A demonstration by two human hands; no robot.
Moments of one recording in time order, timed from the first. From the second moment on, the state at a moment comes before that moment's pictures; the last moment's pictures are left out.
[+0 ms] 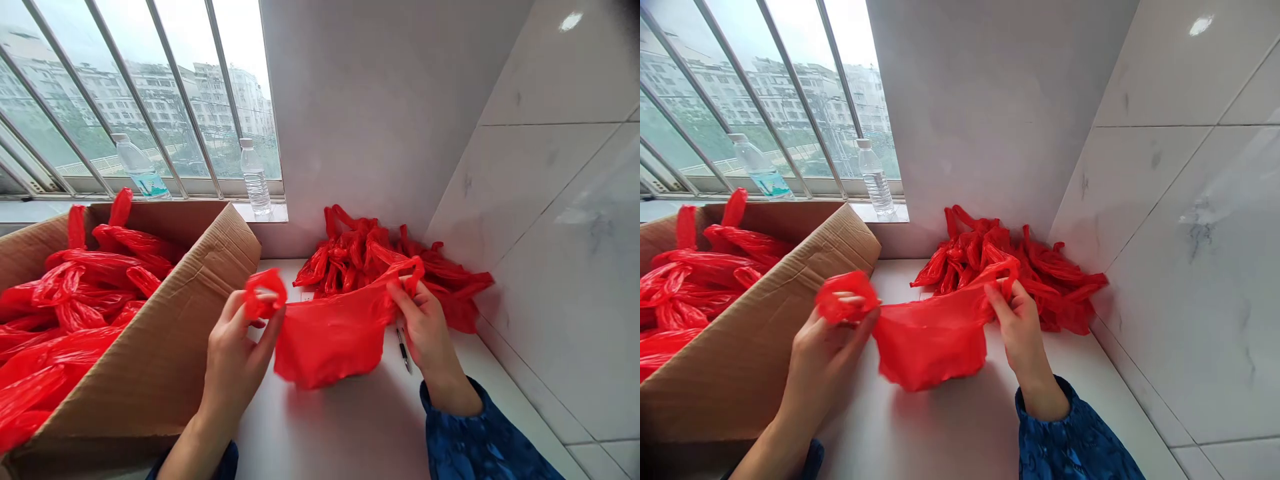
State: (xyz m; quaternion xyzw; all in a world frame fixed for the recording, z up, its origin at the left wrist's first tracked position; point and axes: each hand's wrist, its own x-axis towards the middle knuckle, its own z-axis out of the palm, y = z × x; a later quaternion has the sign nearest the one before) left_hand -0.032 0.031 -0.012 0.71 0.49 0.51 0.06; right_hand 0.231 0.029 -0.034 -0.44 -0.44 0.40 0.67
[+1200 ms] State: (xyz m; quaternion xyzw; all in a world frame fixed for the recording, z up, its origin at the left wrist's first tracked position) left_hand -0.021 -0.027 0.028 0.58 0.43 0.37 0.58; right_hand 0.288 -0.079 0.015 -0.59 -0.72 -0.02 0.36
